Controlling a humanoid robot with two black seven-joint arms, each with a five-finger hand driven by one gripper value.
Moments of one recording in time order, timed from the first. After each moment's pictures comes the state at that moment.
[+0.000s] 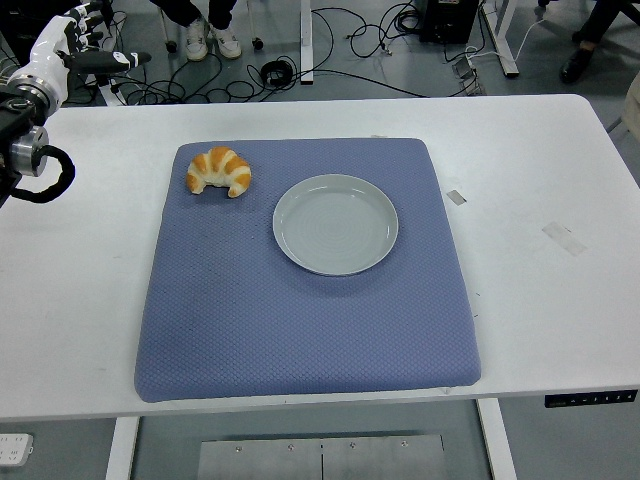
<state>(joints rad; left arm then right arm) -1.14 0.40 -0.37 -0.62 0.37 0.22 -0.09 -0.08 0.00 0.04 0.16 -0.11 -0.10 0.23</state>
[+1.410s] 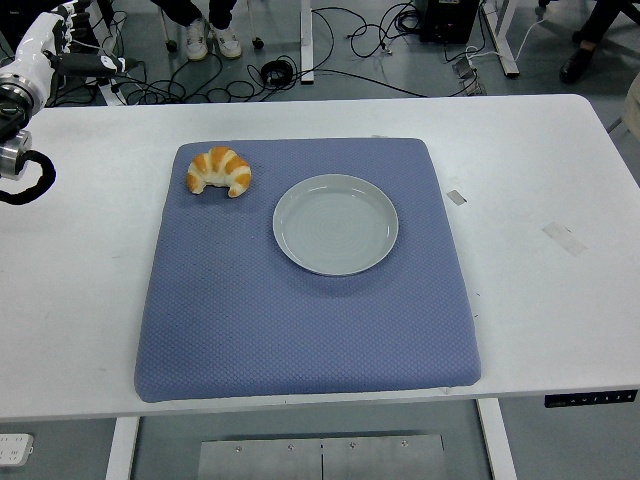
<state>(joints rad) -1.15 0.44 -0.31 -0.63 0.47 0.22 -0.09 -0.08 0.00 0.04 0.16 -0.11 -0.10 0.23</state>
